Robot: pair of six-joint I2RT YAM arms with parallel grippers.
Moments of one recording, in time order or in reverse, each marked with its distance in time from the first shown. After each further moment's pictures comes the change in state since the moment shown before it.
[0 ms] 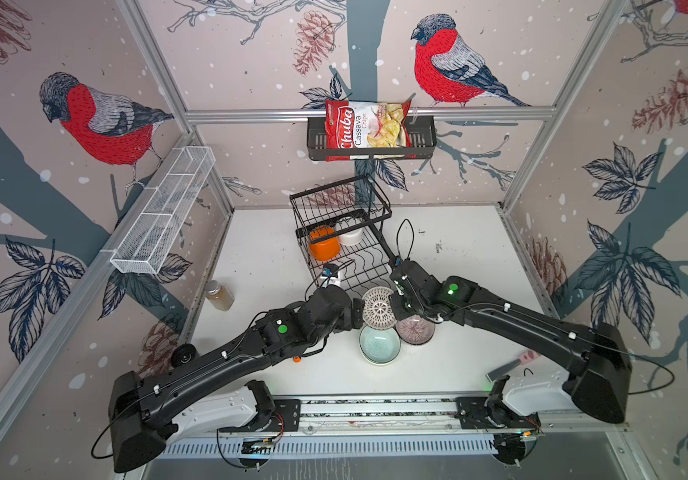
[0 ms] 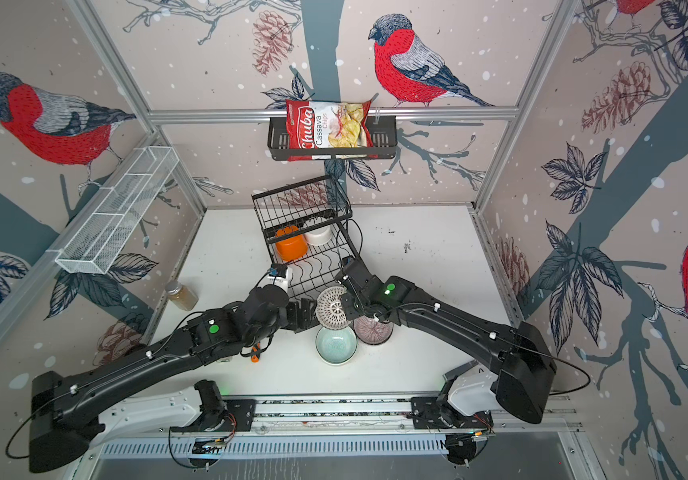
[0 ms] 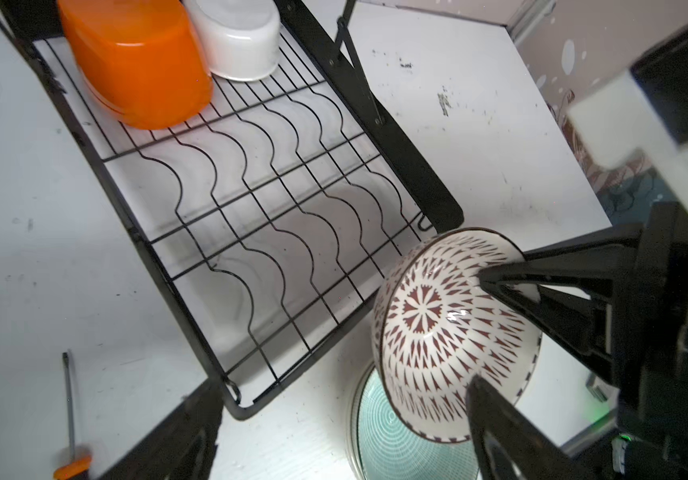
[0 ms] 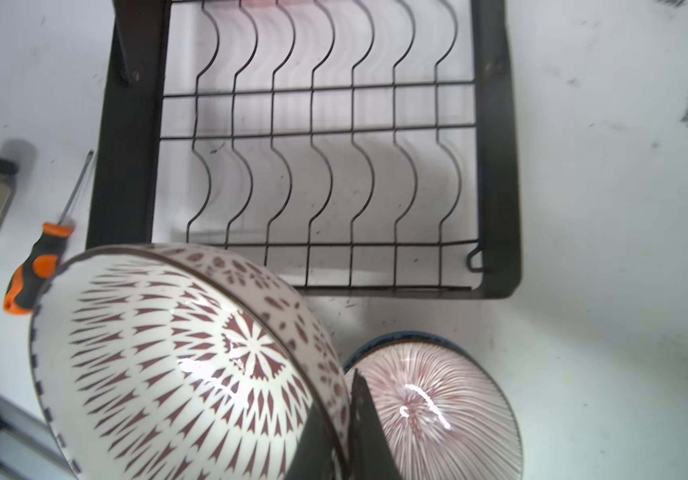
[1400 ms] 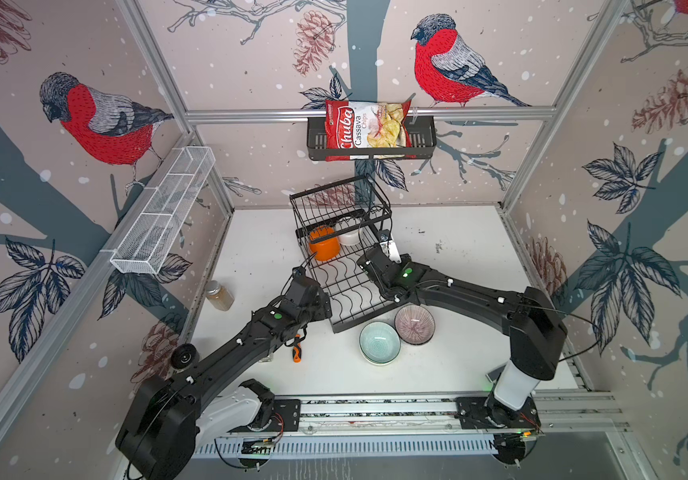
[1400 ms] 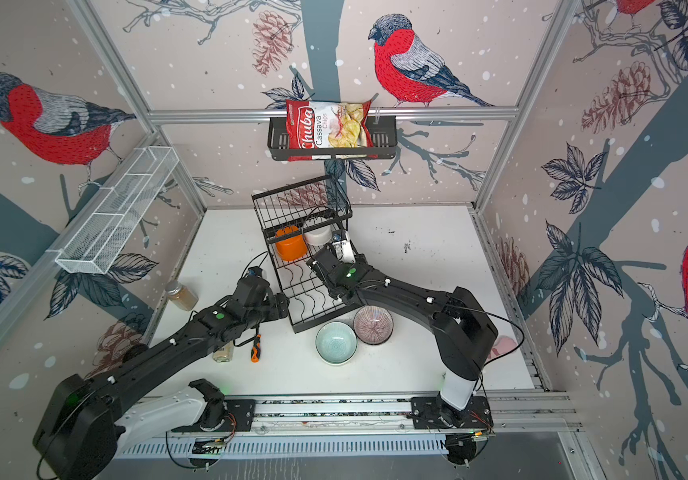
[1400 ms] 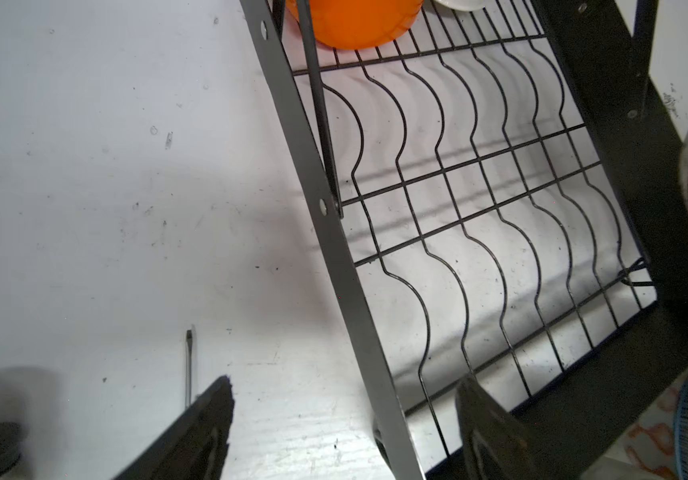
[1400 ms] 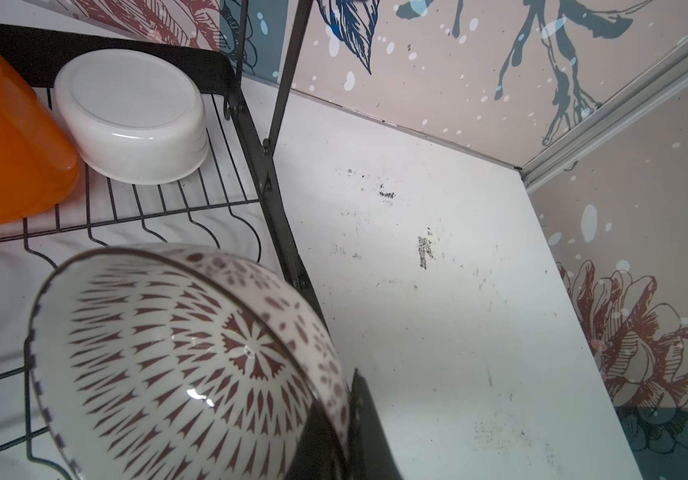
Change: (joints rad) left arm 0.422 0.100 -0.249 0.190 0.190 0.075; right arm 0.000 0.349 0.203 0.204 0.681 -0.026
